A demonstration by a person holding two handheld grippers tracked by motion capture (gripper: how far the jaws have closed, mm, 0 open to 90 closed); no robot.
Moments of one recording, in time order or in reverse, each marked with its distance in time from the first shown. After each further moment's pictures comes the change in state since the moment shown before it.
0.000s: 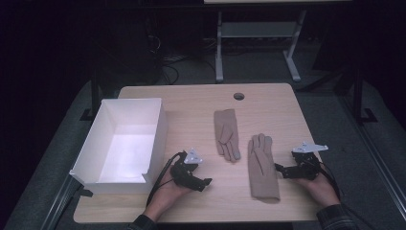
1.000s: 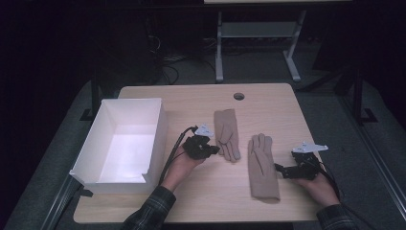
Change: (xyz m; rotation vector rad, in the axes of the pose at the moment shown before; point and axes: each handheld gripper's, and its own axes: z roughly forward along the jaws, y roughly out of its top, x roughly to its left) left arm 0.033 0.073 0.024 -0.068 -0.092 -0.001; right arm 0.000 0.000 0.000 -0.001 0.001 -0.002
